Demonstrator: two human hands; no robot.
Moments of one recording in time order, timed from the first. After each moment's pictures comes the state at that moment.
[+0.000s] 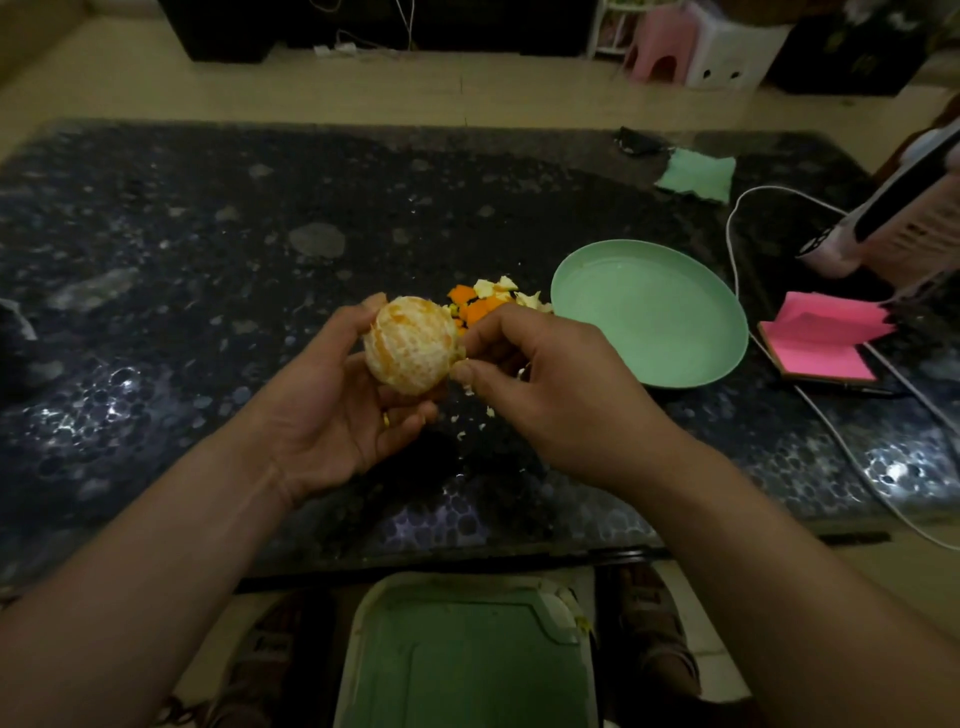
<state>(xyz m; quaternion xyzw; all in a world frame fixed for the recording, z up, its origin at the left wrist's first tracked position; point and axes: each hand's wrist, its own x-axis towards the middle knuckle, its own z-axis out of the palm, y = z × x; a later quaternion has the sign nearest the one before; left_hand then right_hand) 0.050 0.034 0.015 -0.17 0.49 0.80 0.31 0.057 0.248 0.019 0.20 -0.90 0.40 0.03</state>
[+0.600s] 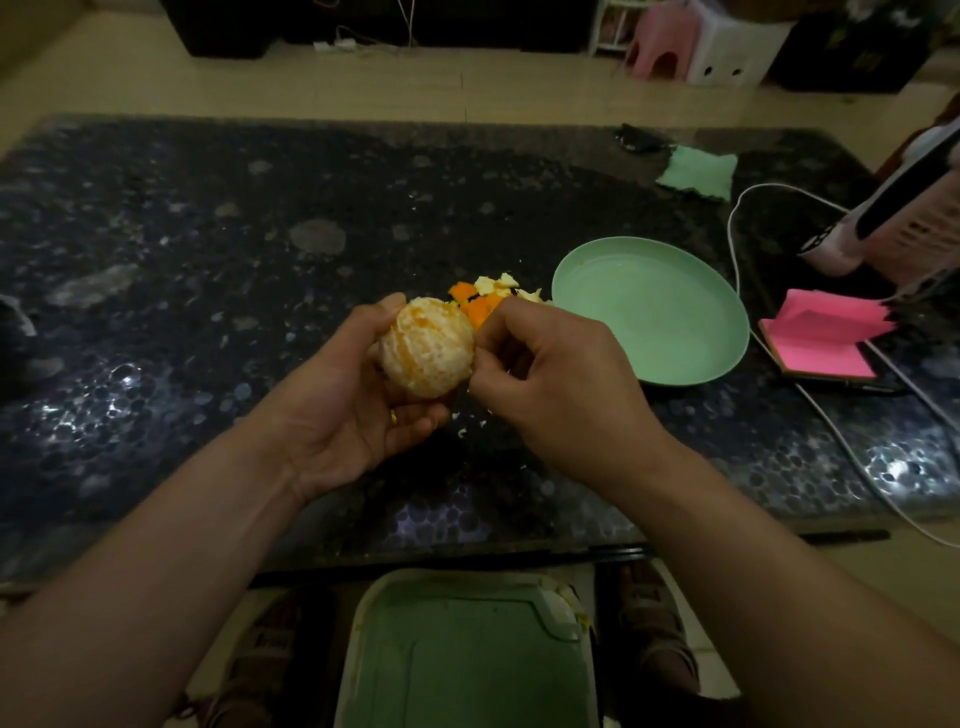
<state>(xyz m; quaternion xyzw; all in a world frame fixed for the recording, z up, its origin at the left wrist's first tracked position) 0.052 0.043 0.014 -0.16 0.53 0.79 0.28 0.060 0.242 0.013 0.17 -0.90 0.38 0.12</state>
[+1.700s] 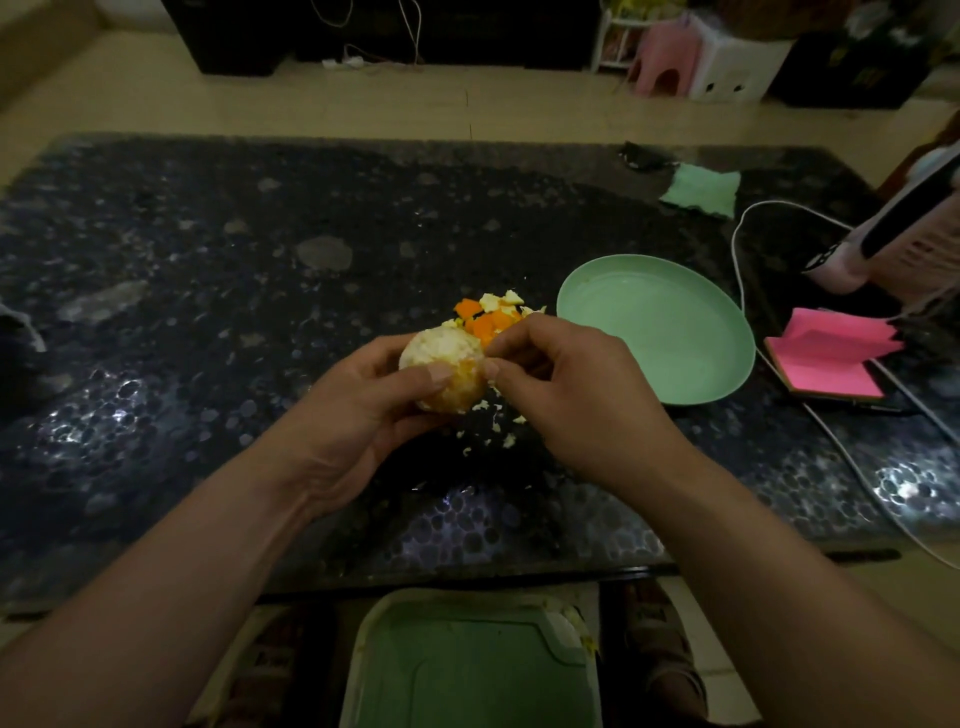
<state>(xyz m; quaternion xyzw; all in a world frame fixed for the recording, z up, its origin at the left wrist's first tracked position) 0.046 0.041 -0.006 -0.09 0.56 0.80 0.18 0.048 0.251 0.014 0.11 -0.90 0.42 0.03</state>
